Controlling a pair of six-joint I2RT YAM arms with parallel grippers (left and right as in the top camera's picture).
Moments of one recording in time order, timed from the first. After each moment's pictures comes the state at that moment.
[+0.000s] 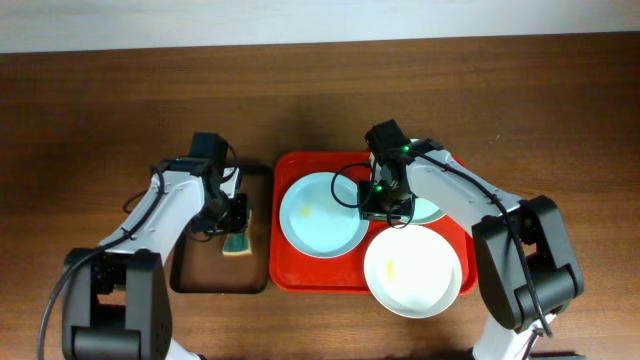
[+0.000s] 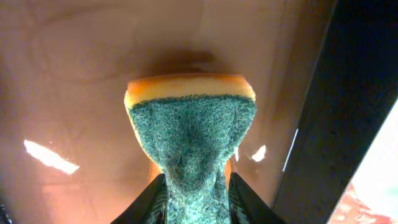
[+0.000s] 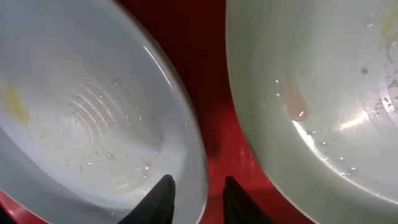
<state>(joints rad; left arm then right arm) -0.12 1.74 1.09 -0.90 0.12 -0.14 0.38 1.91 1.24 -0.82 -0.28 0.41</state>
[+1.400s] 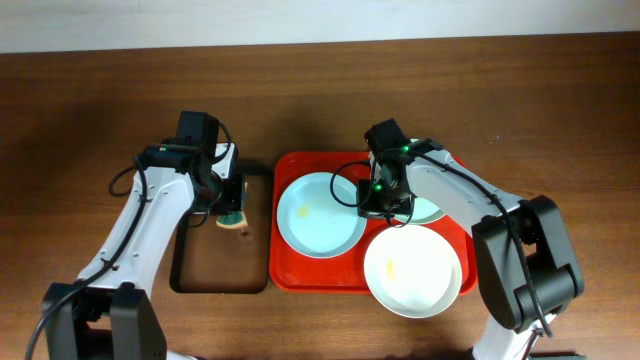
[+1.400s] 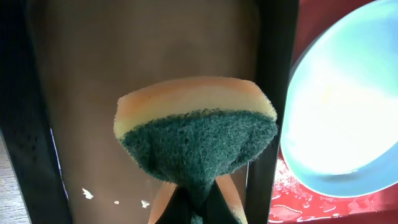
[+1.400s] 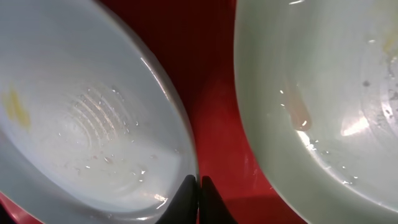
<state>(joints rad) -0.12 1.64 1.22 -0.98 0.12 -0.09 0.38 1.91 1.24 -0.80 -0.28 0.41</state>
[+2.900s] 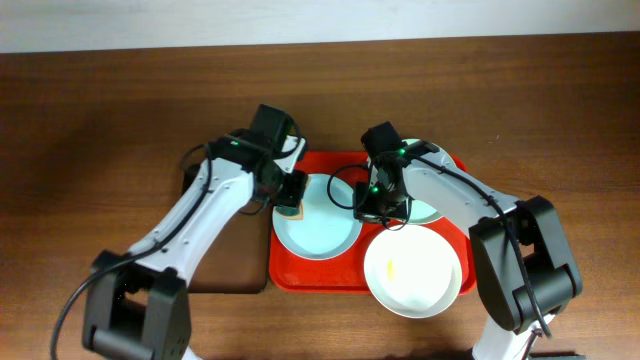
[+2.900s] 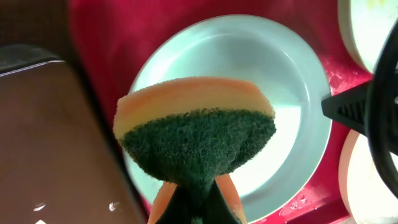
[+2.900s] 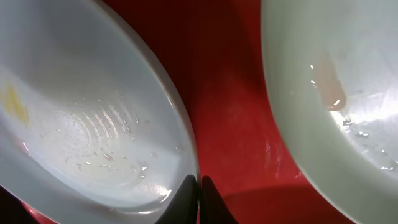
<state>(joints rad) -0.40 1.75 1.32 -0.88 0.18 -0.11 0.40 1.91 1.23 -0.81 -0.32 0.48</state>
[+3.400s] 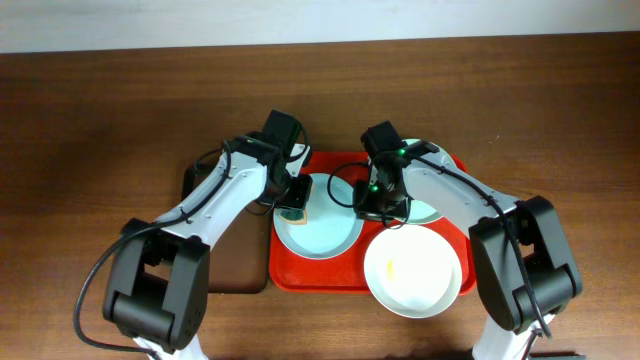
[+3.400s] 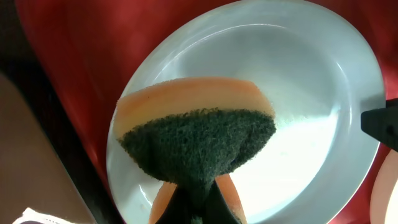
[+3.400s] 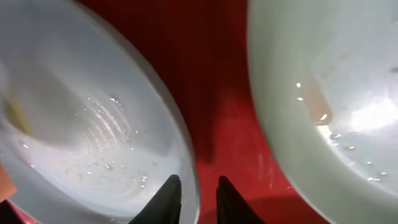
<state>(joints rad) -0.41 1.88 1.32 -0.83 0.18 -0.13 0.40 1.91 1.23 -0.78 -0.29 0.49</state>
